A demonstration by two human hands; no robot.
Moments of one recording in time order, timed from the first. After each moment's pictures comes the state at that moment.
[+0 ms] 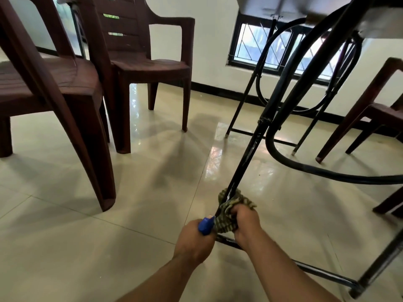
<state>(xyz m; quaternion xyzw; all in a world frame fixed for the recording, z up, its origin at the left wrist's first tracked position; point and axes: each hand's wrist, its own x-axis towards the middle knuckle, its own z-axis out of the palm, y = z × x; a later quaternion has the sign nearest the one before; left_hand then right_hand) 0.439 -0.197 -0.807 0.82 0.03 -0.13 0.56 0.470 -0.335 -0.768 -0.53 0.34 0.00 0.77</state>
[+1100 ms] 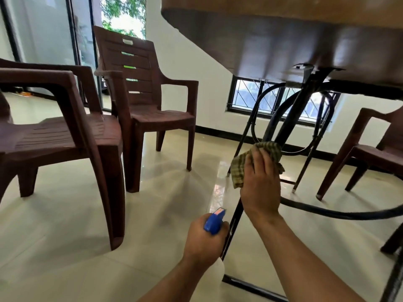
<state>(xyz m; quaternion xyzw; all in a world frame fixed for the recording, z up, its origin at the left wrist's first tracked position) 0.434 -0.191 -0.673 0.73 -0.03 0.04 0.68 0.484 -0.328 -0.582 -0.90 0.02 -0.43 -0.06</state>
